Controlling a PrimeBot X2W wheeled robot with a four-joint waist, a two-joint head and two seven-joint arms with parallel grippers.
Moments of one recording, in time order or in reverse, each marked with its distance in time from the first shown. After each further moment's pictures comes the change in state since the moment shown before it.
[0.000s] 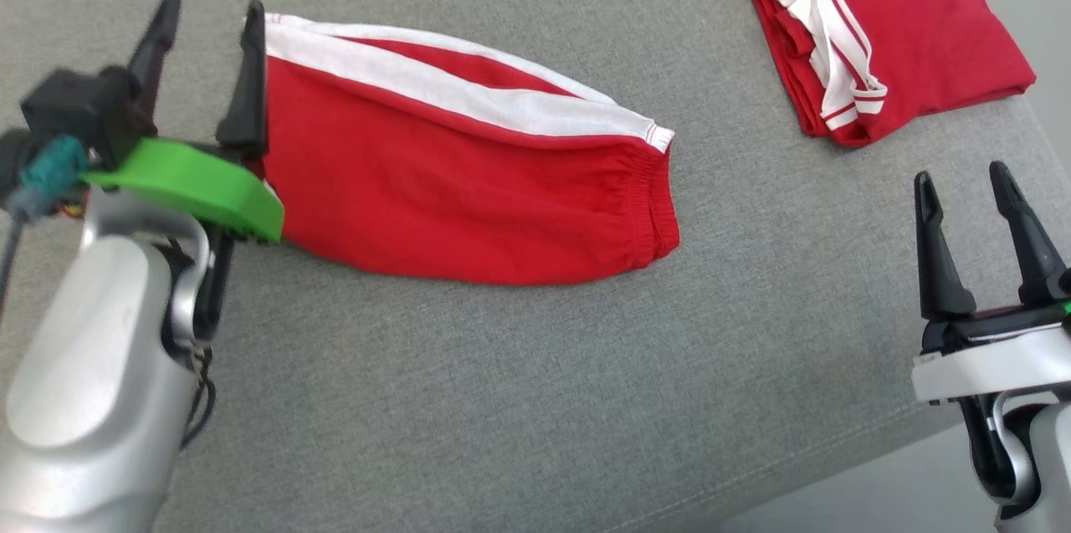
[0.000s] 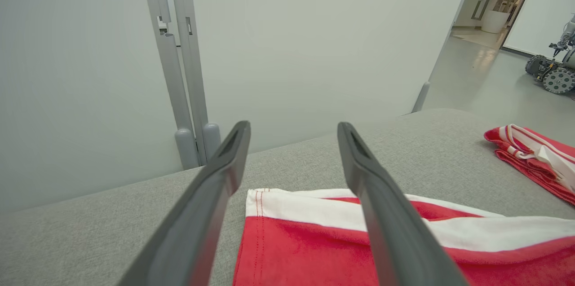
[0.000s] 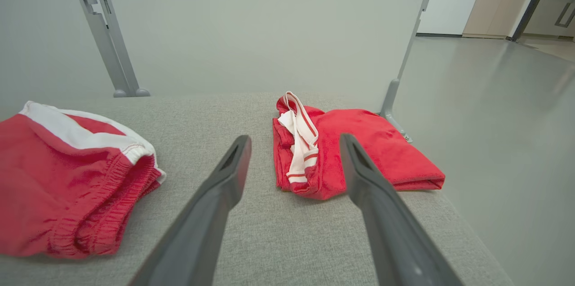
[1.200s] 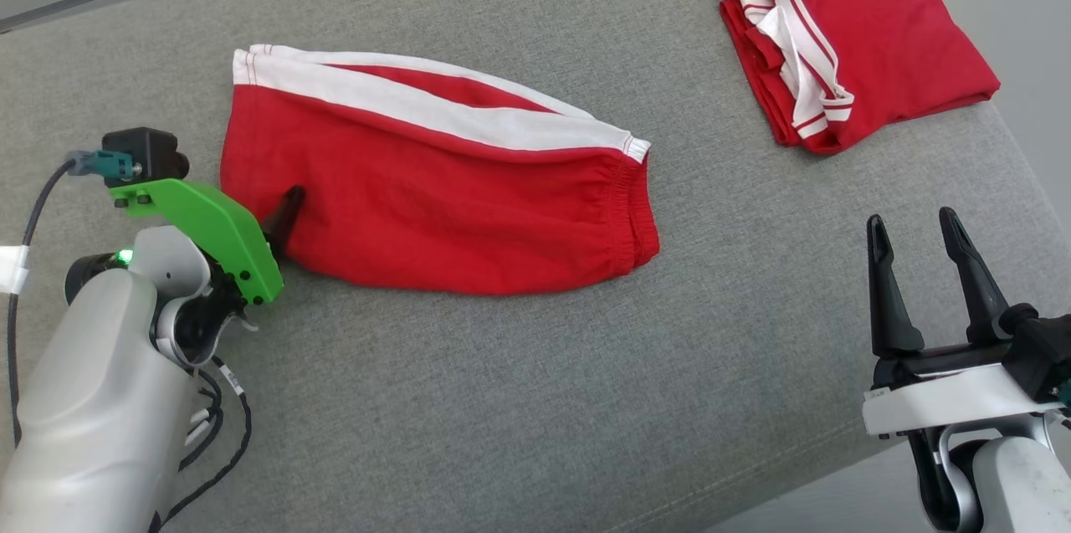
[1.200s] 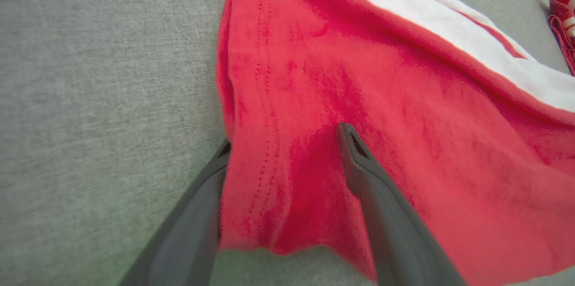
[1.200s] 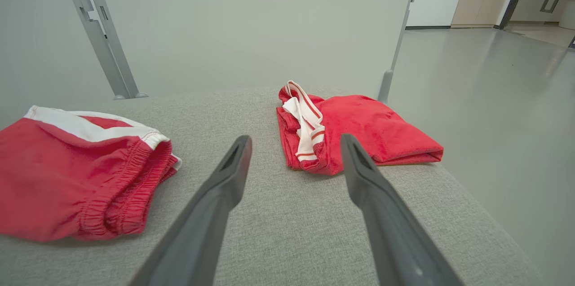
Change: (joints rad) left arm -0.040 -0.063 -0.011 0.449 -0.275 -0.141 0.460; right arm 0.049 0.120 0.003 0.035 -0.090 0.000 -0.041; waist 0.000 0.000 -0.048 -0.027
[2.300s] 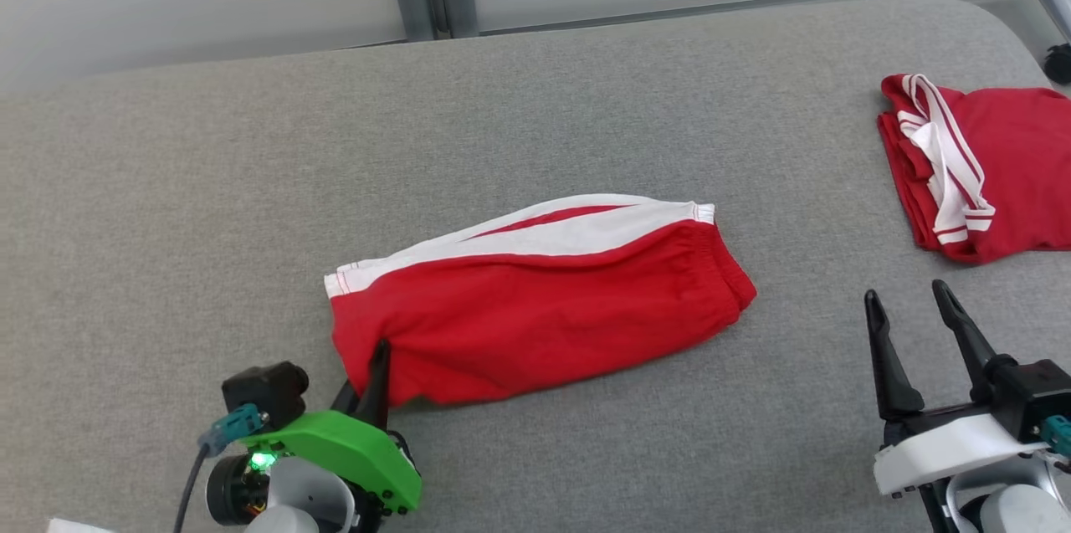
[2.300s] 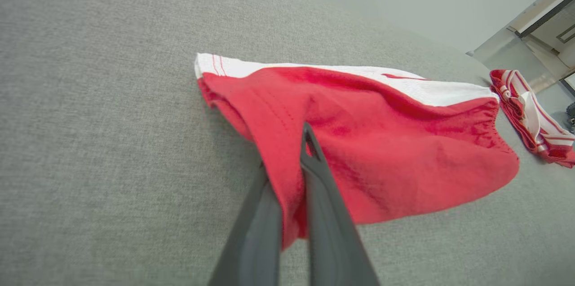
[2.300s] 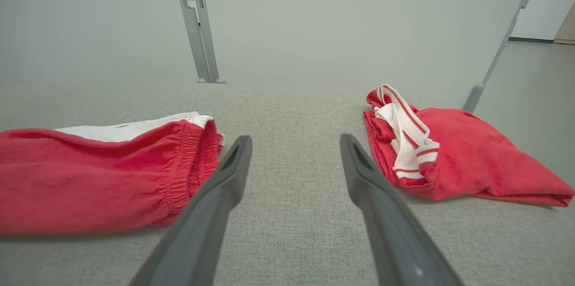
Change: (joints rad) left arm 0.577 -0.105 -0.046 -0.549 0.073 0.260 -0.376; right arm 0.083 -0.073 0.024 0.100 -0.009 0.000 -0.001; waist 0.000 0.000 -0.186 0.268
